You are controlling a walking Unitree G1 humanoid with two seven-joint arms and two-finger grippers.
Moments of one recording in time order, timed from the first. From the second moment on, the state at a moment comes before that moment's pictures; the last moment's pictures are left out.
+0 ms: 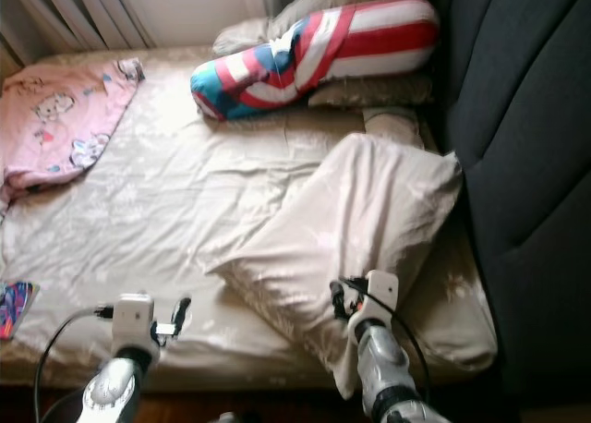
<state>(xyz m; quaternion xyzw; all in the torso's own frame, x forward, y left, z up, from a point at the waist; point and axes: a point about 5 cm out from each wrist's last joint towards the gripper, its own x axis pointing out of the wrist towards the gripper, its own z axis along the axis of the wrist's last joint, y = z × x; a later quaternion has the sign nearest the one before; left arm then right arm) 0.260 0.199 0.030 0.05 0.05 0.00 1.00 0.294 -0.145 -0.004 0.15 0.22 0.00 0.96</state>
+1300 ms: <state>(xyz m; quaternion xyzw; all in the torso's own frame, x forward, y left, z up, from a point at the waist) 0.236 0.172 0.167 0.03 -0.07 -0.06 1.00 0.306 -0.135 0.006 0.19 0.22 -0.01 0.96</state>
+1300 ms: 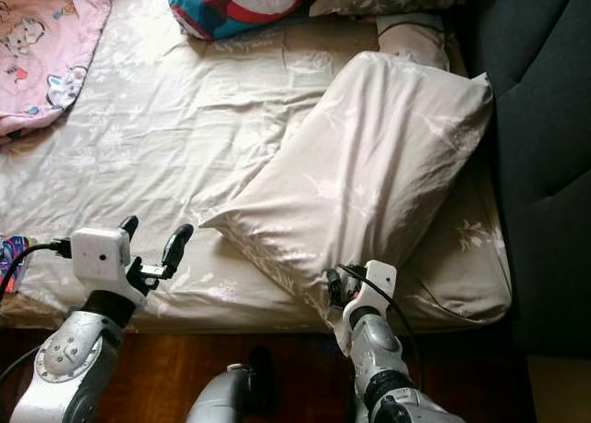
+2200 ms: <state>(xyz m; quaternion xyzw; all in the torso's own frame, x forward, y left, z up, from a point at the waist) 0.224 0.173 0.170 0.03 -0.02 -0.05 1.00 0.306 -0.132 0.007 0.19 0.21 0.00 0.96</state>
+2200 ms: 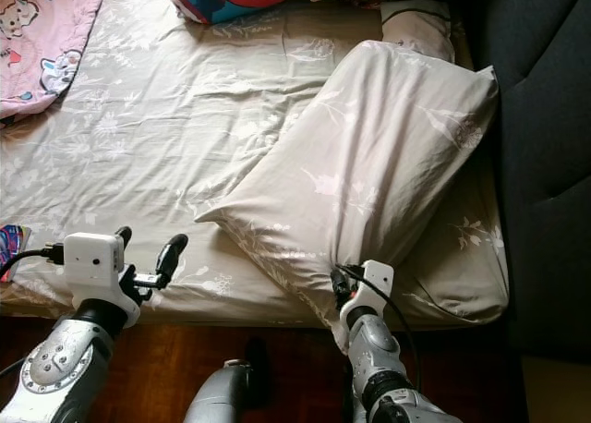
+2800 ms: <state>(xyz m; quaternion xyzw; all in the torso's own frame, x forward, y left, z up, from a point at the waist) 0.226 0.174 0.165 0.02 -0.02 -0.04 1.00 0.307 -0.131 0.007 0.19 0.21 0.00 0.96</state>
